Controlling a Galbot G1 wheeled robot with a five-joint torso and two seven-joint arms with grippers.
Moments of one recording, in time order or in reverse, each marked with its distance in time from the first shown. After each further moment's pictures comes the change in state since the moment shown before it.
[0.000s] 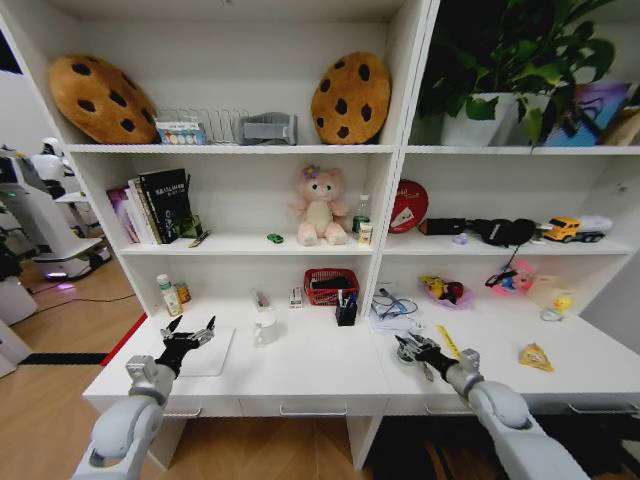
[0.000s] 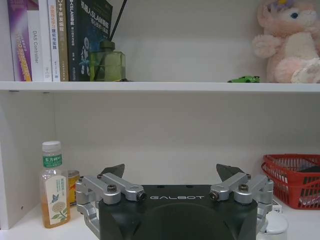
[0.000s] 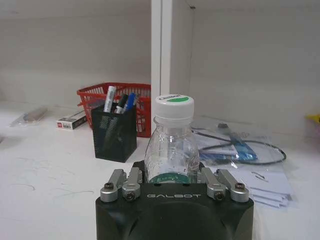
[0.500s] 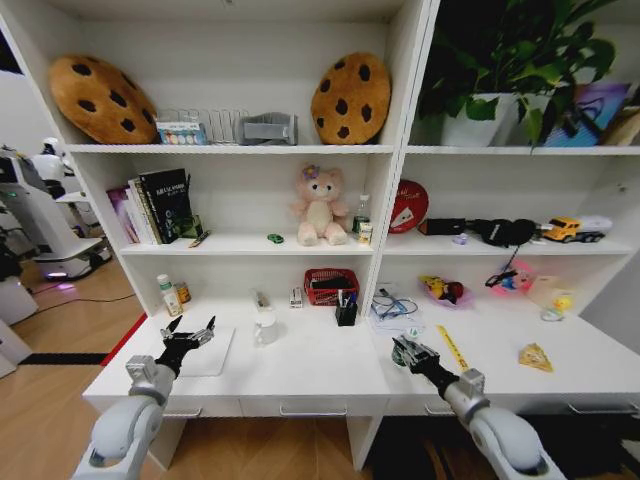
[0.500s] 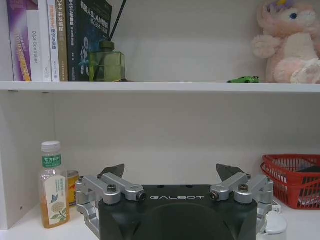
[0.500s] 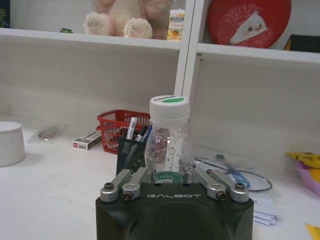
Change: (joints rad) left arm 0.000 0.000 0.000 0.000 0.000 0.000 0.000; right arm -0.318 0.121 0.122 0.403 -0.121 0.058 0.132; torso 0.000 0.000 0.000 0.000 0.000
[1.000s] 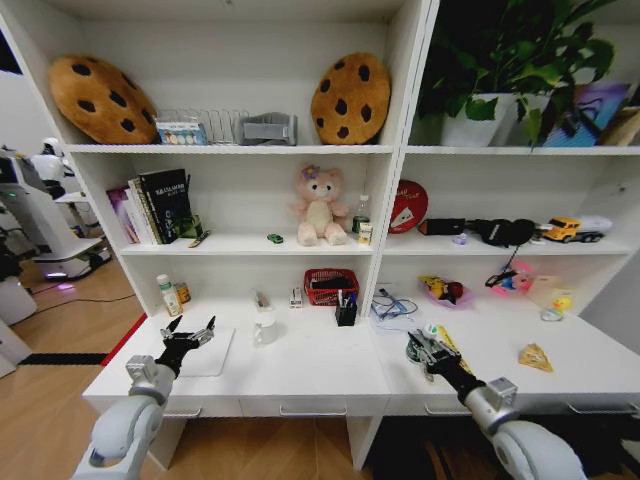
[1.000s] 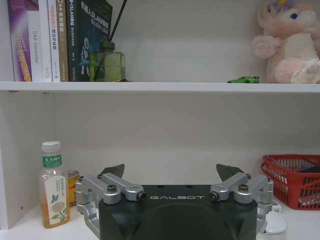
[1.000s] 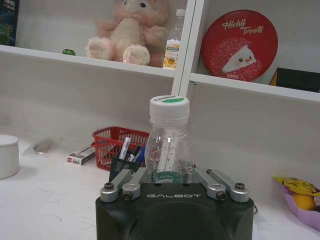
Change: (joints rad) left arm 0.000 0.000 0.000 0.000 0.000 0.000 0.000; right arm -0.038 -0.001 0.071 0.063 0.002 0.023 -0.028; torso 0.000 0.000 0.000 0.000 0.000
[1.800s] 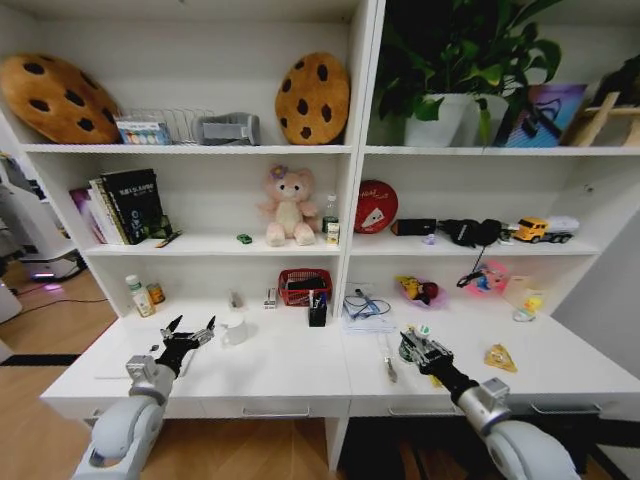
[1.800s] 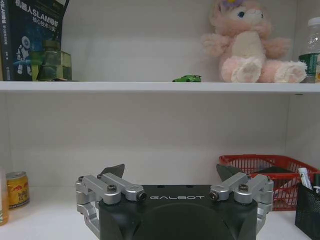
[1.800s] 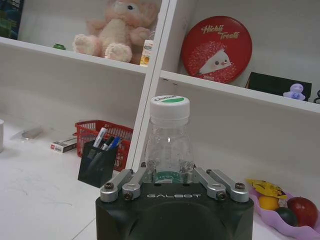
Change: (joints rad) left arm 0.000 0.000 0.000 0.000 0.000 0.000 0.000; right arm -0.035 0.036 -0.090 0.059 -0.134 0.054 0.022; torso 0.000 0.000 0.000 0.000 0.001
